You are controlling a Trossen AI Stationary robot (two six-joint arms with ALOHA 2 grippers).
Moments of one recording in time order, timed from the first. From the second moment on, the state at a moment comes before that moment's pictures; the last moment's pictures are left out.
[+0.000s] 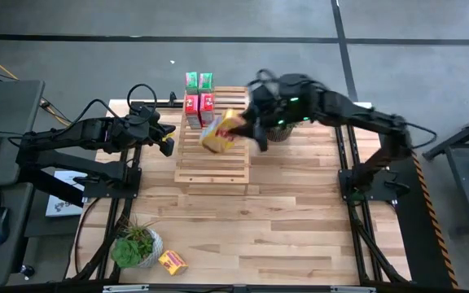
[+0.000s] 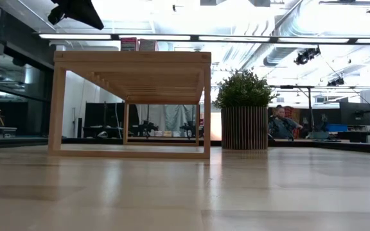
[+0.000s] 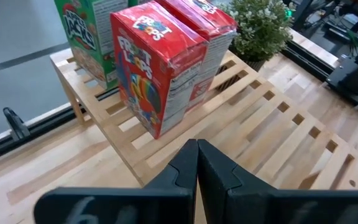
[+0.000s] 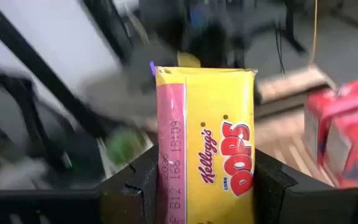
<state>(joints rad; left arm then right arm) 0.06 0.85 1.05 -0.87 -0.54 -0.59 -0.14 1.60 1.88 -0.58 -0.24 0.29</state>
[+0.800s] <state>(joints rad) 0.06 0.85 1.05 -0.87 -0.51 -0.62 -0.12 2.05 2.28 -0.96 0.08 -0.03</state>
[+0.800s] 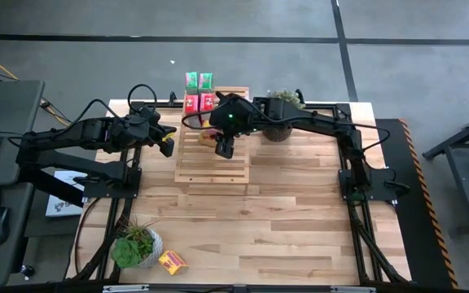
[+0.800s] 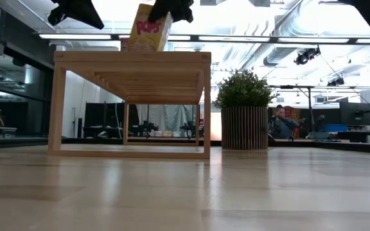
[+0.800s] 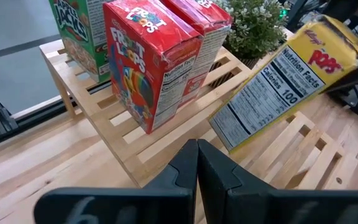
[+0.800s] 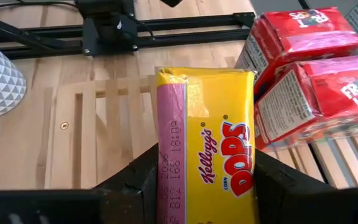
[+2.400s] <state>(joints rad) 0.06 0.85 1.05 -0.87 -0.52 -0.61 -0.15 1.81 2.09 -1.26 0.06 -0.02</state>
